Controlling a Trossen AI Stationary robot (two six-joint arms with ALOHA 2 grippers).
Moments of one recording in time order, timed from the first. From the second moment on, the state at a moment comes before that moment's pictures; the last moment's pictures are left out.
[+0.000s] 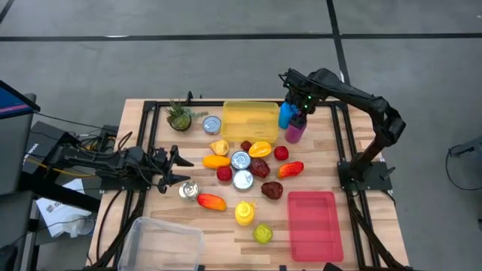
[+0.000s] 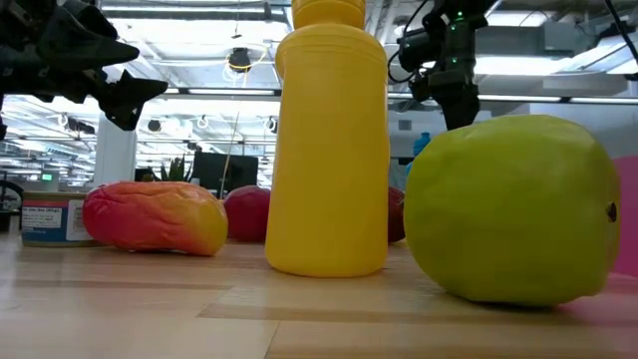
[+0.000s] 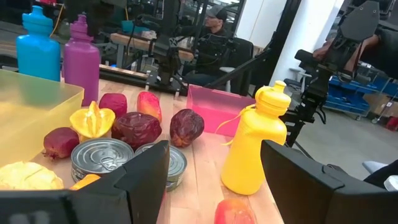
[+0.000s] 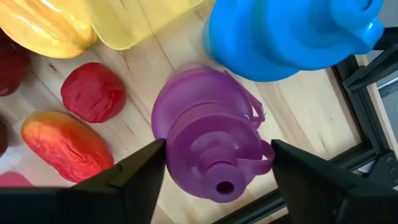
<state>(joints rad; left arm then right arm) -0.10 0.22 0.01 0.20 0.00 -0.25 -0.66 1.64 1.53 -1.36 0.05 -0.11</state>
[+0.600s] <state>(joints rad) -0.10 0.22 0.01 0.20 0.00 -0.25 -0.54 1.64 1.53 -1.38 0.05 -0.09</state>
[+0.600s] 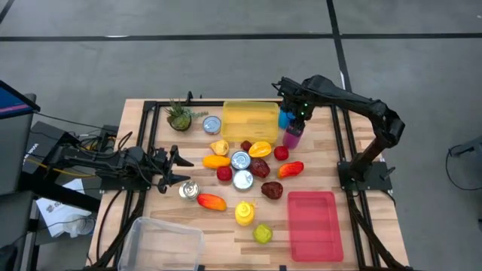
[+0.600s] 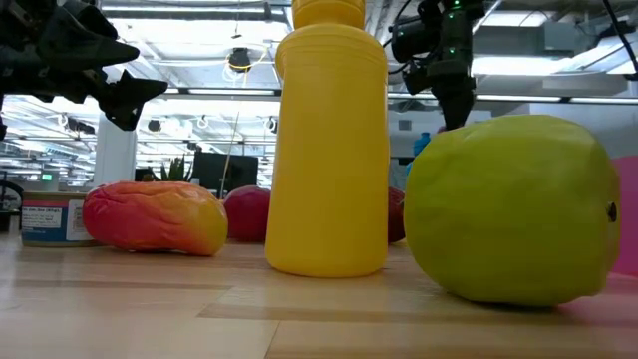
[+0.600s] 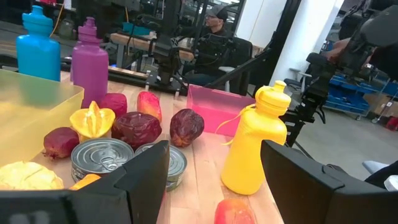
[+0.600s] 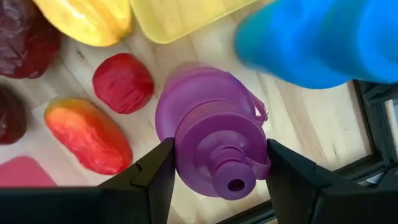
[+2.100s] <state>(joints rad) -0.10 0.22 0.01 0.18 0.00 -0.24 -0.26 1.66 1.88 -1.40 0.22 -0.05</state>
